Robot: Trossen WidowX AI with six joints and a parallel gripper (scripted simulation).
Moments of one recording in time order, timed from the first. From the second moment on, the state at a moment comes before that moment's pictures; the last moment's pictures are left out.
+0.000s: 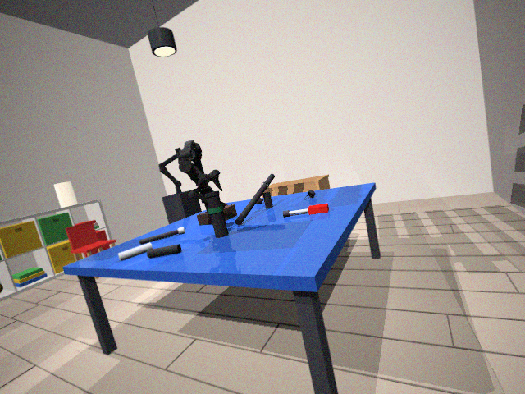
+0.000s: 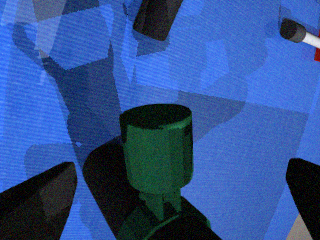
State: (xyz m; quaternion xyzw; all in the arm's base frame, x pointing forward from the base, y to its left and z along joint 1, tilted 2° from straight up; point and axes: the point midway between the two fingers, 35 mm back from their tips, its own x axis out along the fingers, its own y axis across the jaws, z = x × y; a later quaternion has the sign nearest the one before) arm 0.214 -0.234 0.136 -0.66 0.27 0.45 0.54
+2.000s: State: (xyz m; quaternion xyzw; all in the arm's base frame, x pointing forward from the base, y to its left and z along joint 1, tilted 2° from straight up) arm 0.245 -0.224 0.060 -0.66 0.27 0.45 0.54
